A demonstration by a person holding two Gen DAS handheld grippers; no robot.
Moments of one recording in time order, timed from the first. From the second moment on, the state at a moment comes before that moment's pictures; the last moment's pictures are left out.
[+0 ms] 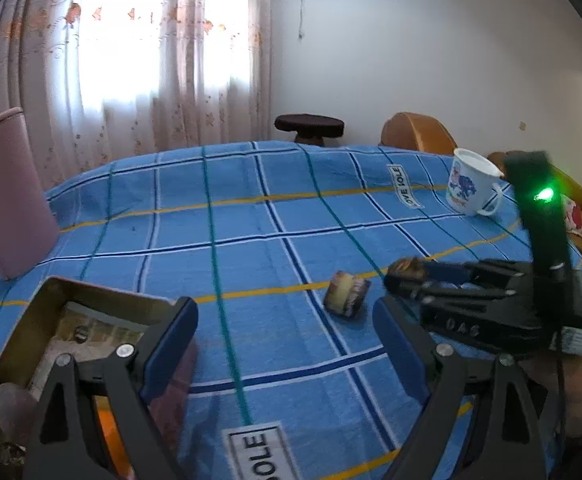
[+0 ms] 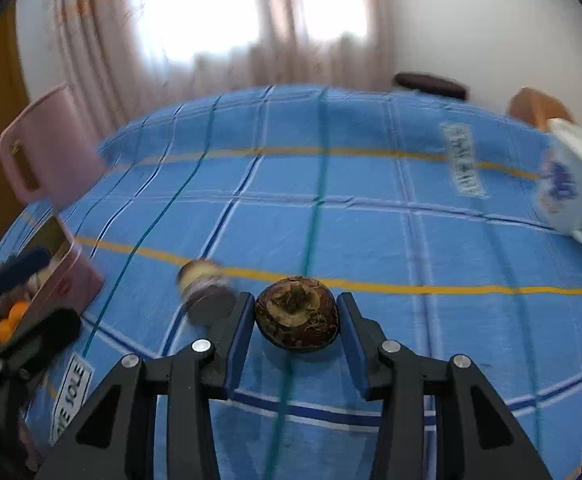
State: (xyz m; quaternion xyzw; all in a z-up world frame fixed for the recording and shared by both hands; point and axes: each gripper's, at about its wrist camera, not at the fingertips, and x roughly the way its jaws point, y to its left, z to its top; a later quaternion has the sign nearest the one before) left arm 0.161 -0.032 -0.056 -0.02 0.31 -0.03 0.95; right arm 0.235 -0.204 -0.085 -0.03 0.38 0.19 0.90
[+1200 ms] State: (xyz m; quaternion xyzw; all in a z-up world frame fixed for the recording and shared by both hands) left arm 0.205 -0.074 -0.075 -0.03 0.36 -0.10 0.93; right arm 0.209 -0.240 -0.058 0.01 0.28 0.19 0.94
